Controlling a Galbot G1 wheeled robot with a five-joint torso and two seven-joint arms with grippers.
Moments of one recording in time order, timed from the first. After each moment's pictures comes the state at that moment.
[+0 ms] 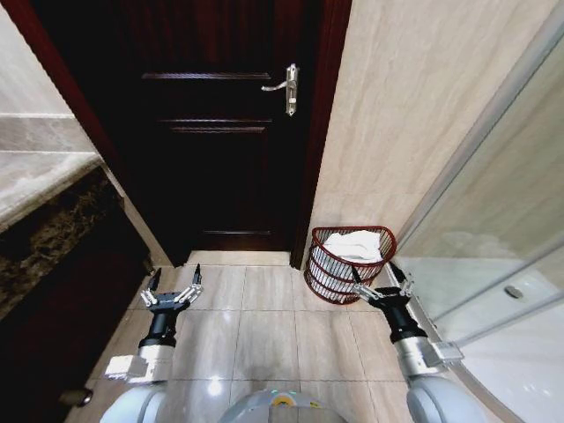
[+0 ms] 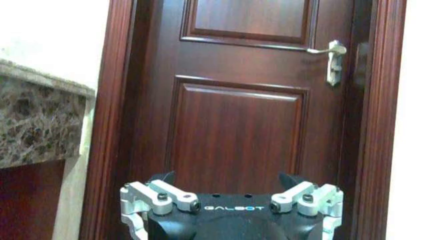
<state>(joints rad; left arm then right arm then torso) 1.83 -1.56 -0.75 -2.37 -0.28 -0.14 0.07 -1.78 1.40 0.65 2.38 0.17 0.01 -0.07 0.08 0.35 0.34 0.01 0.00</state>
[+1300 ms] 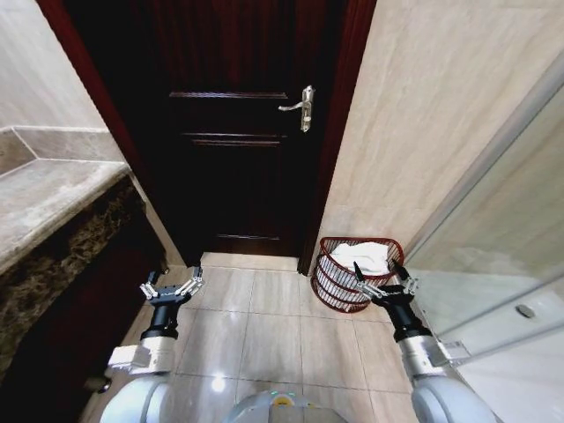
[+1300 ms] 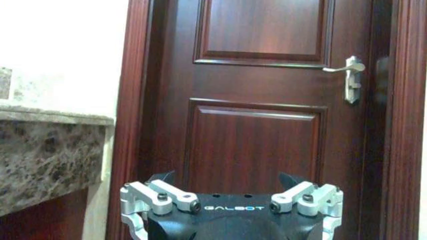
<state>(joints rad) 1.80 -1.58 -0.74 -2.38 -0.22 -0.10 0.04 -1.75 1.38 0.66 2.39 0.19 -0.01 -0.08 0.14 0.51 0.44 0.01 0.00</state>
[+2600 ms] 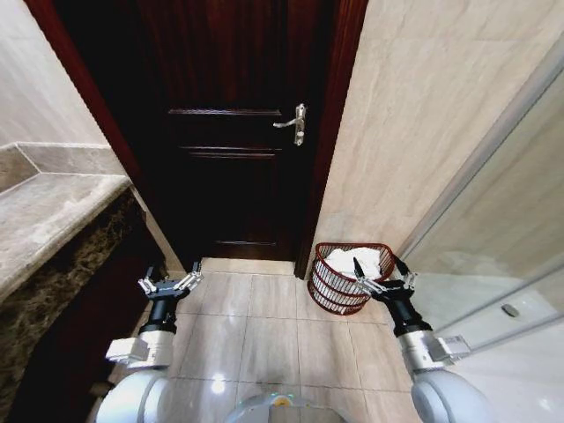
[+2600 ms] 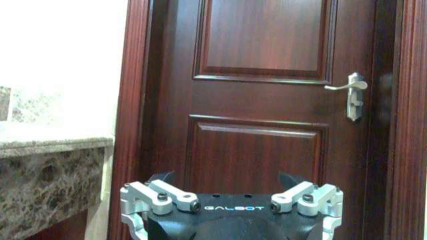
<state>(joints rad) 1.78 -1.56 -0.74 -2.40 -0.22 -0.05 0.01 -1.74 1.37 0.67 2.40 0.20 -0.03 -0.08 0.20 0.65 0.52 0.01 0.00</state>
